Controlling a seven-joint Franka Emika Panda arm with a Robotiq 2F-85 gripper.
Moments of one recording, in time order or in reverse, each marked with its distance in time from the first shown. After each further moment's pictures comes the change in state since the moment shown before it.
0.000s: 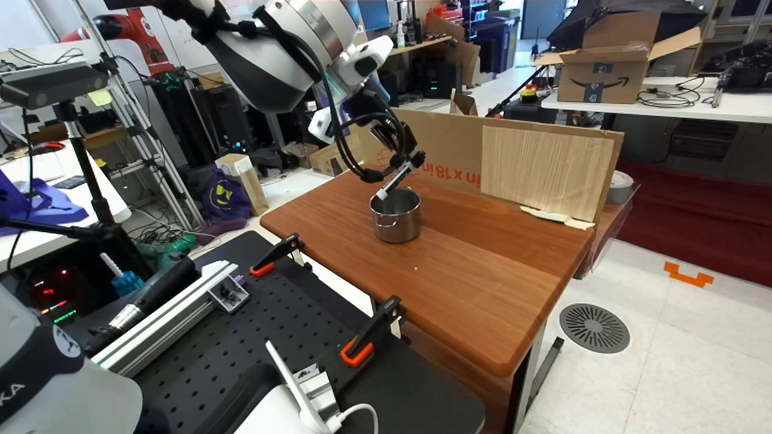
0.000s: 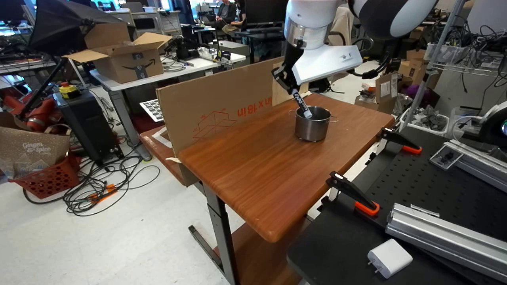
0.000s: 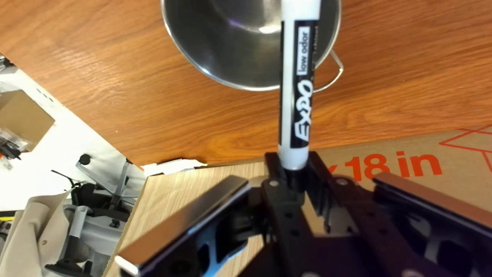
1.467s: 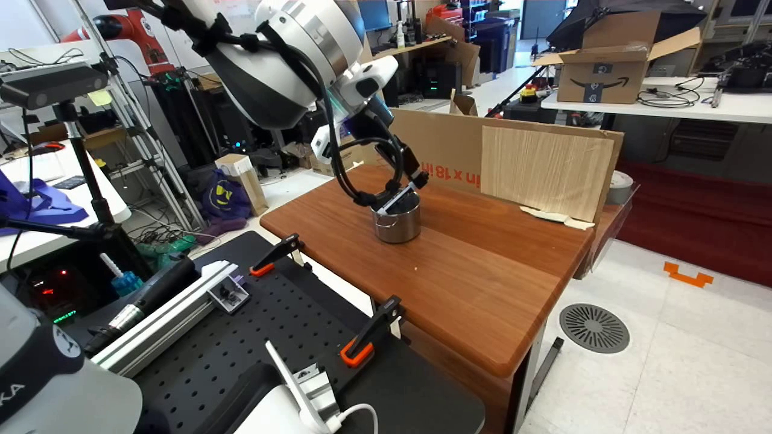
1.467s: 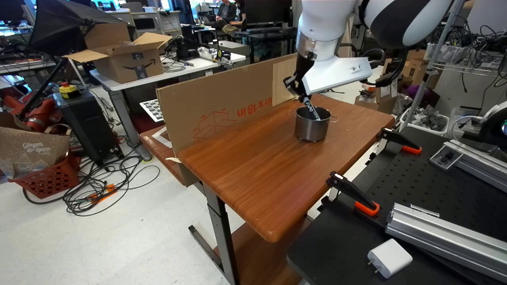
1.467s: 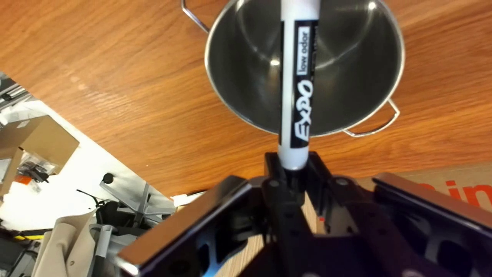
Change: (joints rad) arm -0.018 0.028 -0.019 -0.036 -0.043 0.017 0.093
